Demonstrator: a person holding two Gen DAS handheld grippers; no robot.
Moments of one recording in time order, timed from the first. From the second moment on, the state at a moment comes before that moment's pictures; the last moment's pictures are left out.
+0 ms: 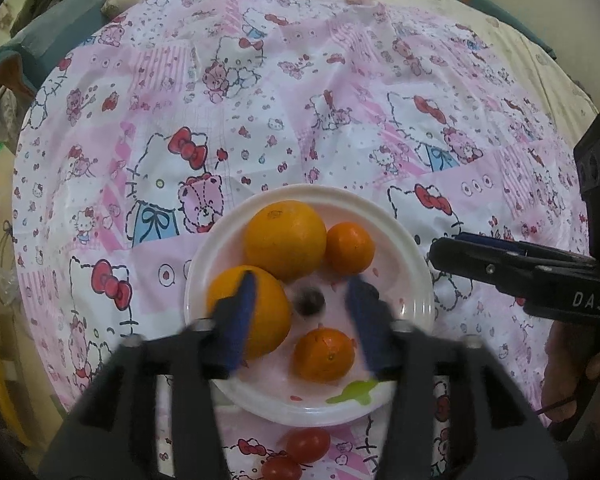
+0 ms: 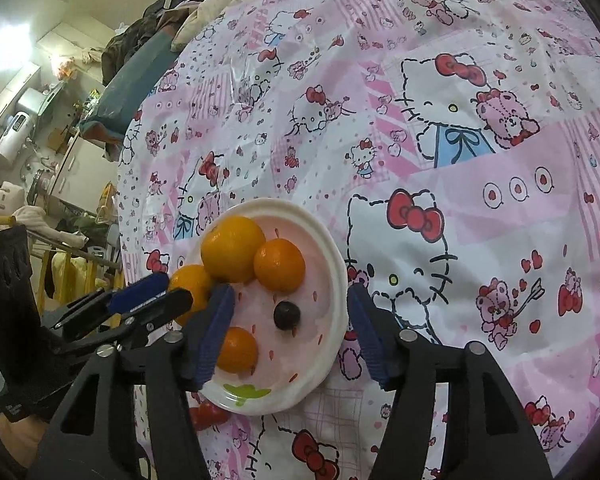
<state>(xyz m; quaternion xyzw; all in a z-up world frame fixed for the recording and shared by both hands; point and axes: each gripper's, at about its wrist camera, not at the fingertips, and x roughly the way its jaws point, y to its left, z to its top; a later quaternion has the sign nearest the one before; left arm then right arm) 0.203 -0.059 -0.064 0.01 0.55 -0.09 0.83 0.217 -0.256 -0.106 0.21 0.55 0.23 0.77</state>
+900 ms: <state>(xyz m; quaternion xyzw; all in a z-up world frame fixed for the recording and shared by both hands) 0.145 -0.020 -0.025 -0.01 0.51 -0.04 0.86 0.163 -0.261 -0.059 0.18 0.51 0.23 0.81</state>
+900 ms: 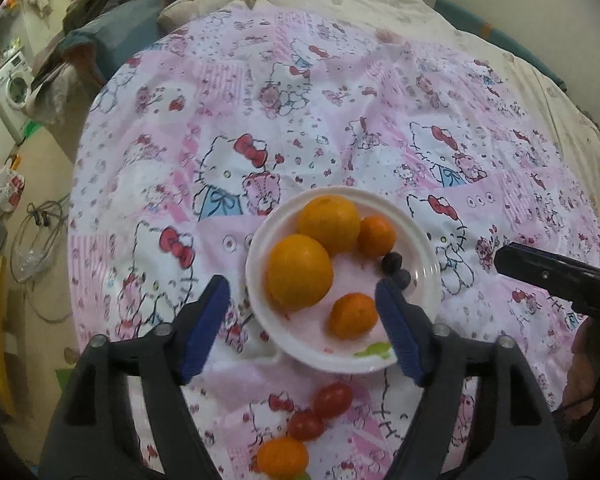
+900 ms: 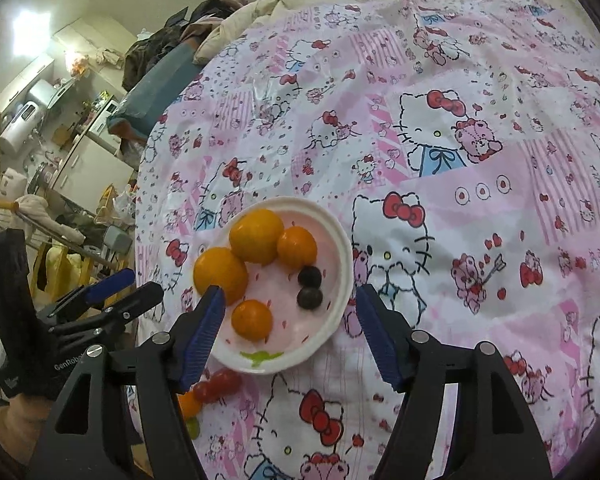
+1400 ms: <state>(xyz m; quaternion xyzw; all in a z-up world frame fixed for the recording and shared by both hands) 0.097 0.020 -0.029 -0.07 0.53 -0.01 0.84 0.115 -0.268 -0.059 0.20 0.51 0.22 0.80</state>
